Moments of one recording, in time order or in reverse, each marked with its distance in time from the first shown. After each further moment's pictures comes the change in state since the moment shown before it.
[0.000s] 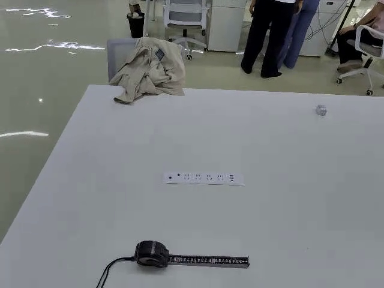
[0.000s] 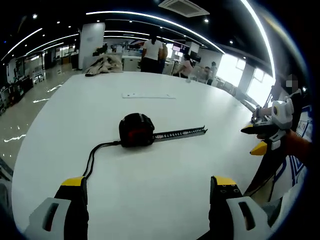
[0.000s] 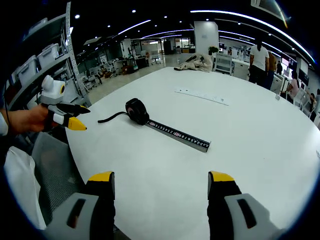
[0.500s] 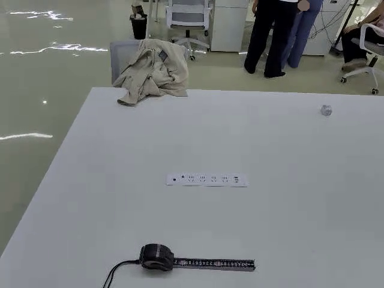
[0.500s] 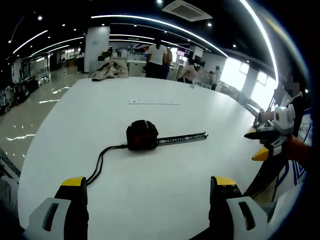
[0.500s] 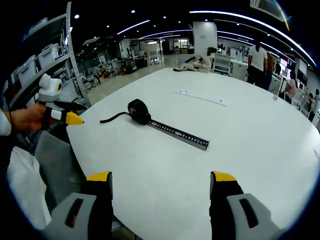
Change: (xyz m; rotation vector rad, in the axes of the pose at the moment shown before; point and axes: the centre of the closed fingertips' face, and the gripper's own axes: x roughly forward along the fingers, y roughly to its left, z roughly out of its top) left arm -0.028 0.004 0.010 -0.016 -0.039 0.042; right arm -0.016 0.009 -0.001 0.001 0.002 -0.014
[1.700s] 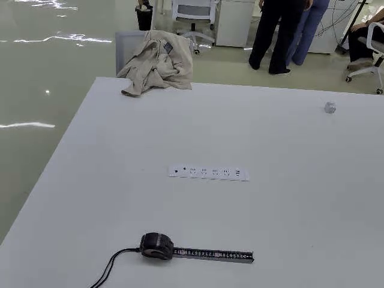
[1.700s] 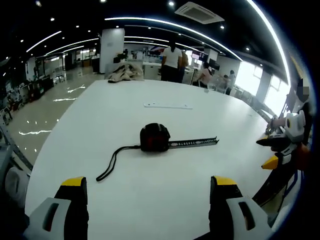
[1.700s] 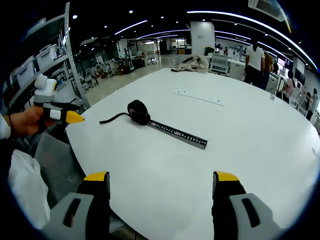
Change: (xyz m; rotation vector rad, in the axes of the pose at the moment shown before) left arm -0.014 0.009 0.003 -0.039 -0.028 0.153; right arm -0.006 0.003 0.001 0.009 0.001 -0.022
